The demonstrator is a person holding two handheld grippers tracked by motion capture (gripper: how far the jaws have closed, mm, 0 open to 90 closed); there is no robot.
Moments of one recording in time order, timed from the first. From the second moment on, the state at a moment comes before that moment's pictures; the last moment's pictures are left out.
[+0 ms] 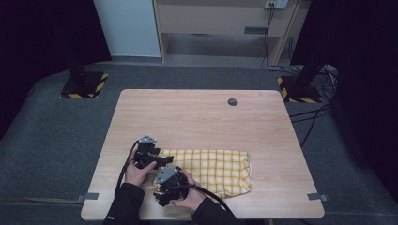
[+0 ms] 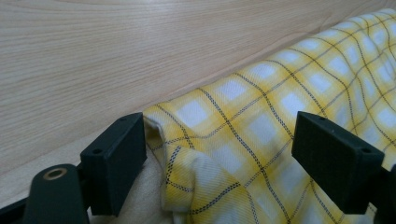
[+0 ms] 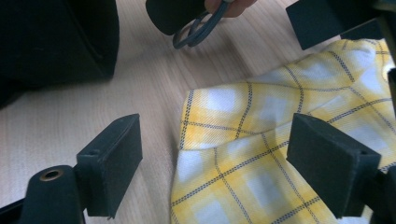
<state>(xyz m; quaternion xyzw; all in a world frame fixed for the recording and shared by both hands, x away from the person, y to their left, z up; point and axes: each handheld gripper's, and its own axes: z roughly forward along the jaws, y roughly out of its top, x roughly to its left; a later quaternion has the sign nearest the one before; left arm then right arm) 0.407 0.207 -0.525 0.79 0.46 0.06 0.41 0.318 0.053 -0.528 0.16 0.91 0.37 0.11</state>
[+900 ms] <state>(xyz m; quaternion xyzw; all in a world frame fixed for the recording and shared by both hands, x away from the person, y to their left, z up) 0.400 0.207 -0.535 0.79 0.45 0.10 0.41 0.327 0.054 -0.536 0.20 0.89 0.39 0.10</state>
